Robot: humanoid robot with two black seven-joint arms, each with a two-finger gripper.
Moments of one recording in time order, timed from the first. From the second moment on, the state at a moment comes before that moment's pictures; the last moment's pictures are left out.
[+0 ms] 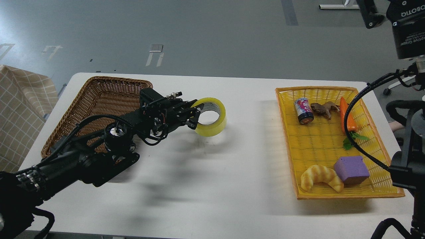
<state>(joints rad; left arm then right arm) -0.69 0.34 -0.57 -1.05 2.17 -0.02 -0.12 0.48 -0.04 1.72 1.63 -0.75 0.39 -0.03</state>
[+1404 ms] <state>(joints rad) -0.57 0.86 -0.57 -0.98 2.03 0.07 -0.22 0.47 -0.04 1.71 1.64 -0.75 0.39 -0.04</state>
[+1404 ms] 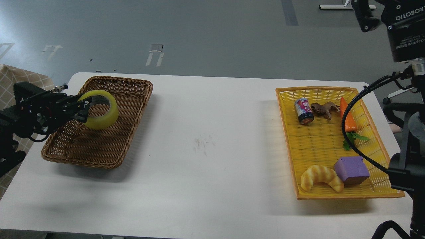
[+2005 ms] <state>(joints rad) -0.57 0.83 -0.57 -0.94 1.95 0.07 -0.30 0.46 -0.04 1.71 1.64 -0.75 0.37 -0.04</state>
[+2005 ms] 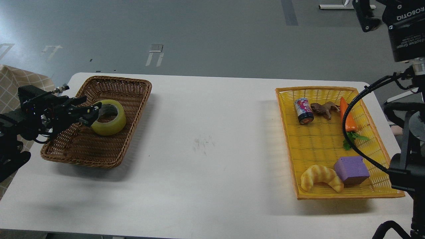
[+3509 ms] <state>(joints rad) -0.56 0.36 -1.21 -1.41 0.59 -0.16 -0.23 0.47 -0.08 1.60 1.55 -0.83 0.37 -0.04</state>
